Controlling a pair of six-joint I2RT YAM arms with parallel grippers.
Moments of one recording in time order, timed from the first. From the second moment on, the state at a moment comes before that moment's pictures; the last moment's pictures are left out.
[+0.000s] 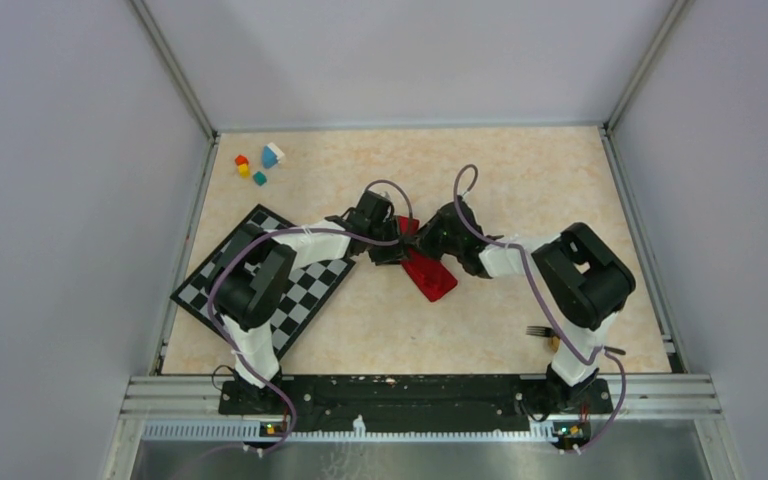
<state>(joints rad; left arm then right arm) -0.60 1.85 1.08 -0.14 0.19 -0.78 0.63 1.81 0.86 0.37 -0.08 1.25</state>
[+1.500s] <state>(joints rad) -0.59 1.83 0.95 0.08 0.24 -0.73 0.40 1.85 0.85 0.63 -0.55 0.73</state>
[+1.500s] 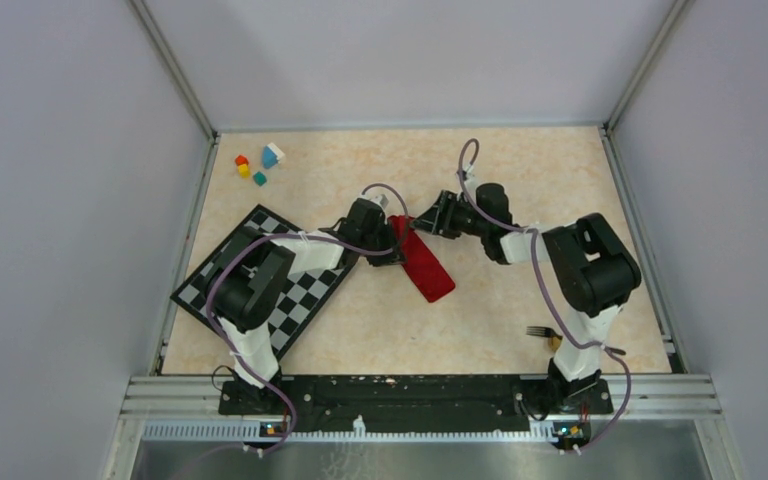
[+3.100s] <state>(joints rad) -0.41 1.87 1.15 -0.23 0.19 -0.64 0.52 1.96 1.07 0.39 -0.49 0.63</state>
